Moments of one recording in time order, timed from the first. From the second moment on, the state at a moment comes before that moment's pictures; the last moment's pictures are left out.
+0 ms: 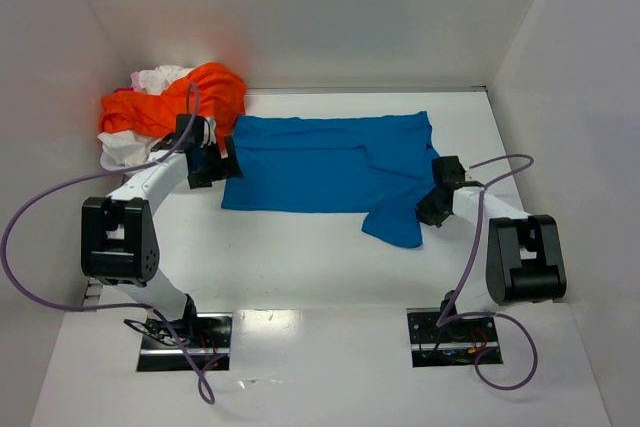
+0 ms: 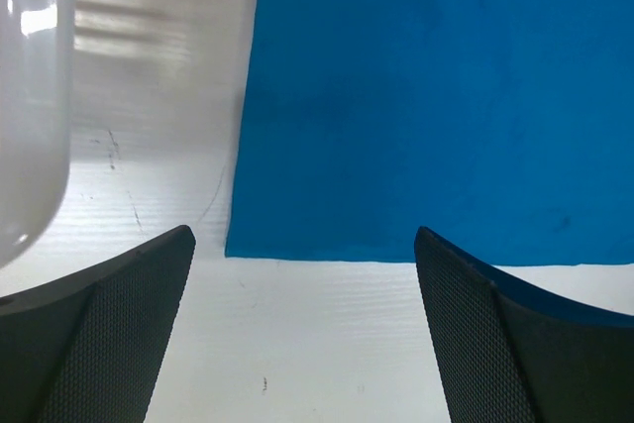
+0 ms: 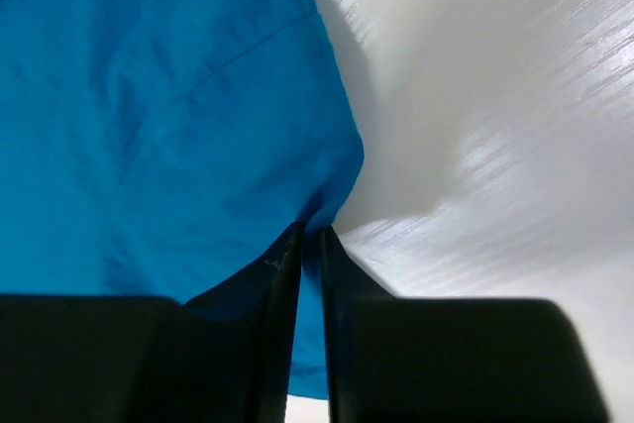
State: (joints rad) left arm -0.02 1.63 1.14 -0.51 0.13 -0.32; right arm 0.05 1.46 0.71 -0.40 0.09 0.91
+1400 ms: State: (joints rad) left arm -0.06 1.76 1.08 -0.50 0.05 -0.37; right arm -0.01 1.36 0.71 -0.45 0.11 0.91
